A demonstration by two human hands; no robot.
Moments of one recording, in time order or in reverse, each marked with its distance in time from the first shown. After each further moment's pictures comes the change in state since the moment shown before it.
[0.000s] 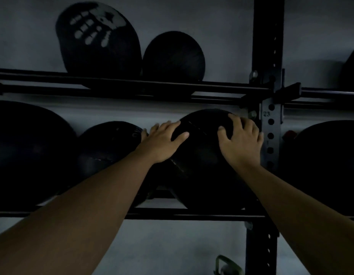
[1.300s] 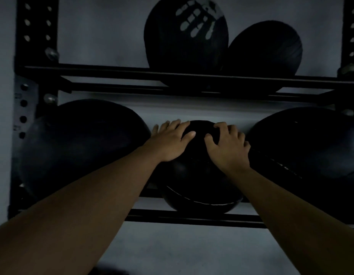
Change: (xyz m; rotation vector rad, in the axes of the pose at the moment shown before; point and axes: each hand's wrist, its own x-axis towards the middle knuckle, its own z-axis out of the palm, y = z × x) left_hand -0.029 -0.229 -0.099 0.144 -0.039 0.031; right_hand -0.066 -0.224 0.184 0.032 -0.164 -0.033
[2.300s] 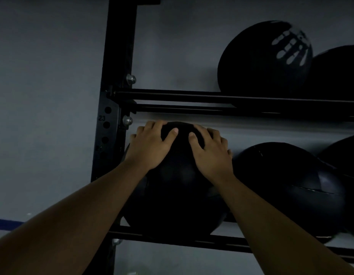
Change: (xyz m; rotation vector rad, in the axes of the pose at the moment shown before) left_hand -0.075 -0.225 -0.115 -0.051 0.391 -0.187; right_hand -0.026 -0.236 0.122 0.184 -0.044 -0.134
